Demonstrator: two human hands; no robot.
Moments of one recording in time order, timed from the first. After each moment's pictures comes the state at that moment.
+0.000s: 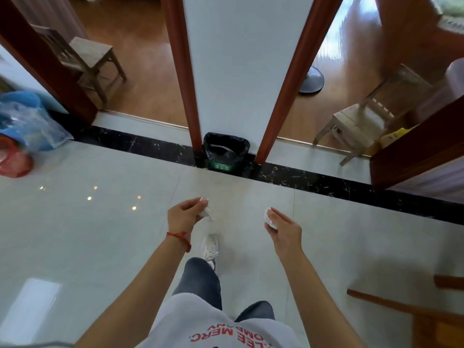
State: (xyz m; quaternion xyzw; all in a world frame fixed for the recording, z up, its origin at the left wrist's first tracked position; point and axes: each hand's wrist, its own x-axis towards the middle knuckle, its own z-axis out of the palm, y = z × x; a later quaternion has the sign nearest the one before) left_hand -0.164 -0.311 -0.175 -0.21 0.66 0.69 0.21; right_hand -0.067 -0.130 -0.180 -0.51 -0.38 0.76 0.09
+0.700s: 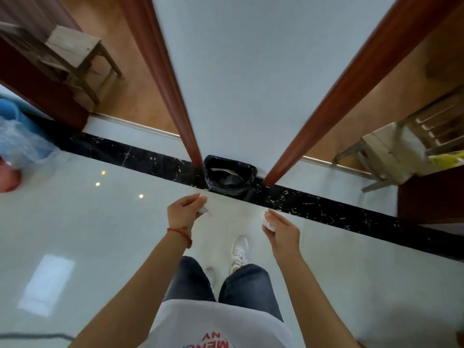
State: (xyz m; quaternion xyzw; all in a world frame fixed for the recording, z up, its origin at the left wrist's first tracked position) left_hand -0.425 -0.181 -0.210 -0.28 0.68 0.65 0.20; right_hand -0.329 -0.009 -0.213 -0.55 -0.39 0.74 0.02
